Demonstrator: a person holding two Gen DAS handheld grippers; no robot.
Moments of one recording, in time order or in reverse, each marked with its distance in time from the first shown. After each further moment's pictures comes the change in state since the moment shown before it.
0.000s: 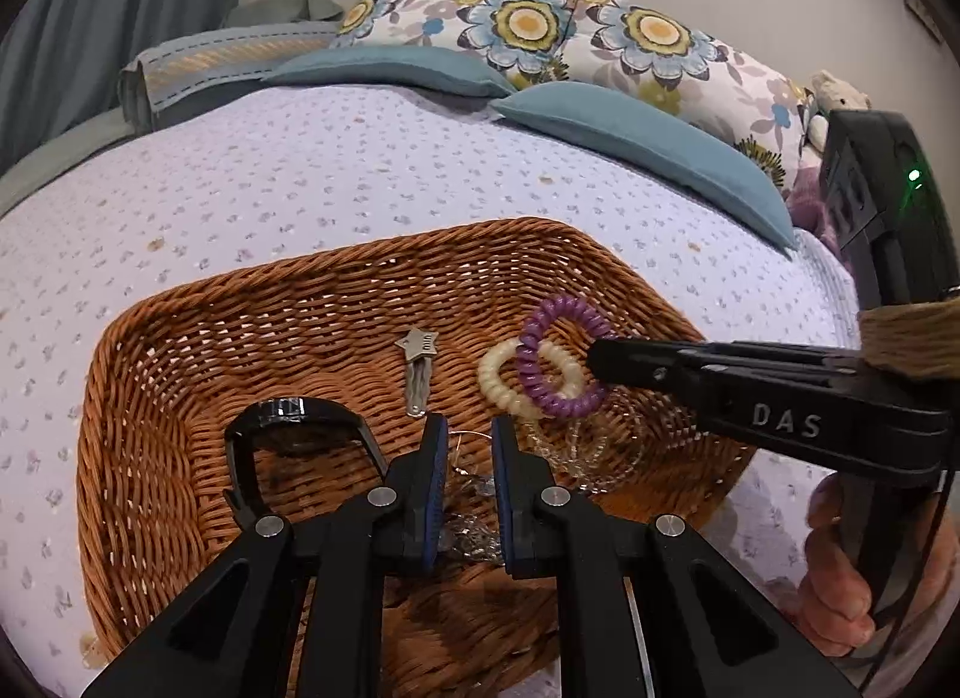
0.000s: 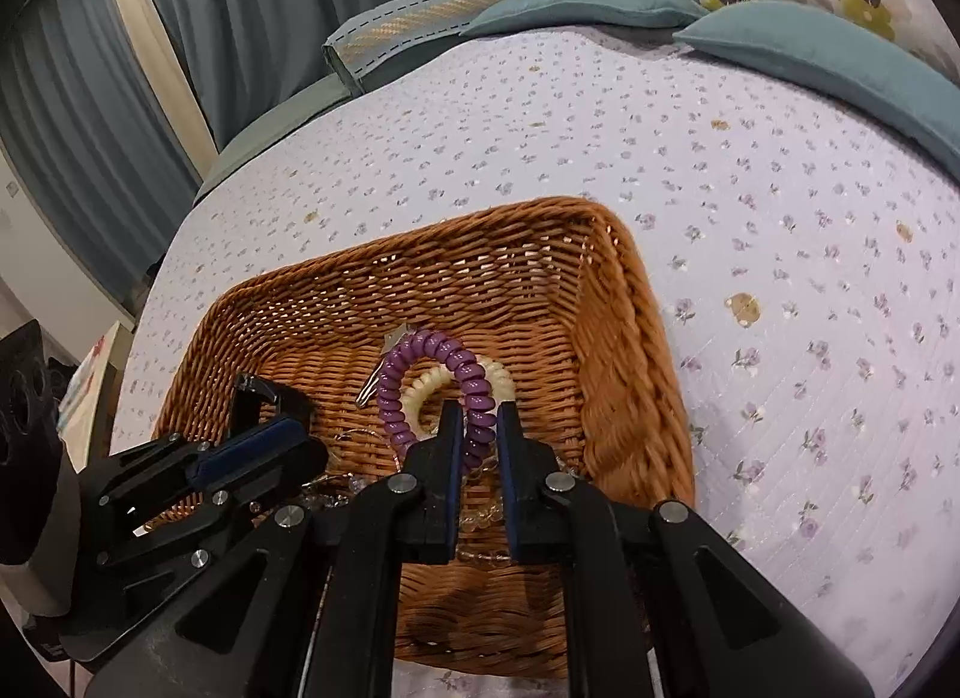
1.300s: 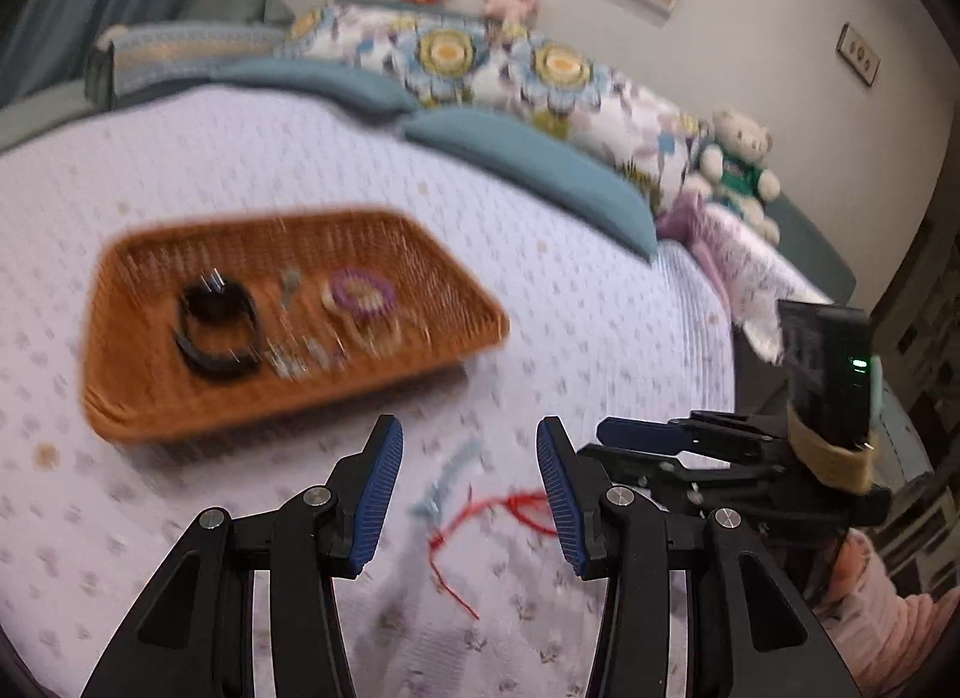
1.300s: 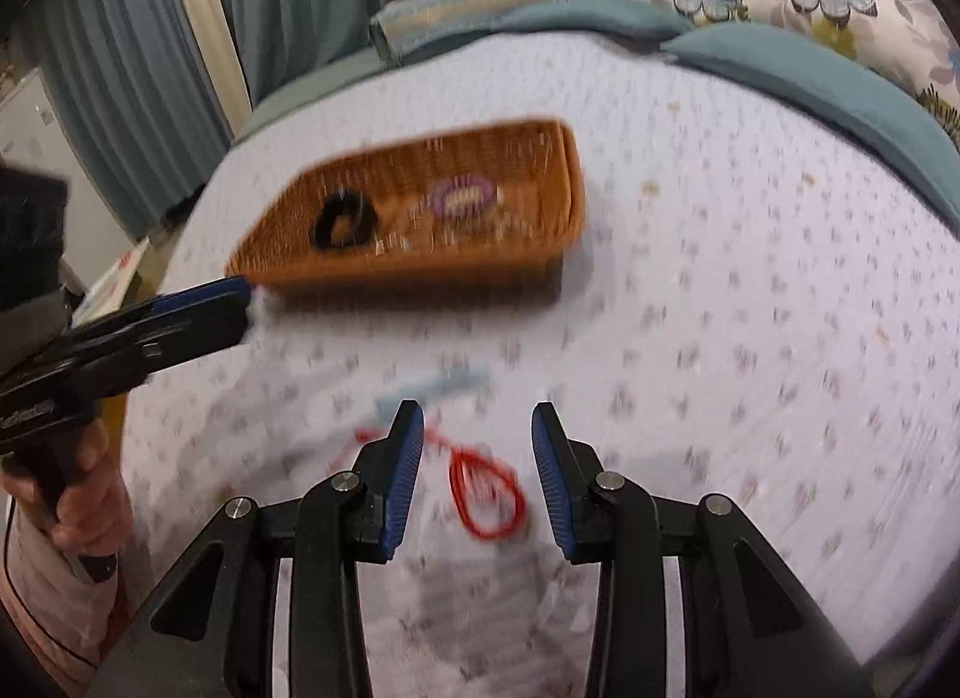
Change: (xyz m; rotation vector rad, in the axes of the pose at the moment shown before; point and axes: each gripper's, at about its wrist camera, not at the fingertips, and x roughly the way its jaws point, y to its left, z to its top) left arm -0.101 -0.057 -0.066 -0.042 -0.007 -0.228; right arm -0.129 0.002 -0.137 -0.143 0.033 -0.041
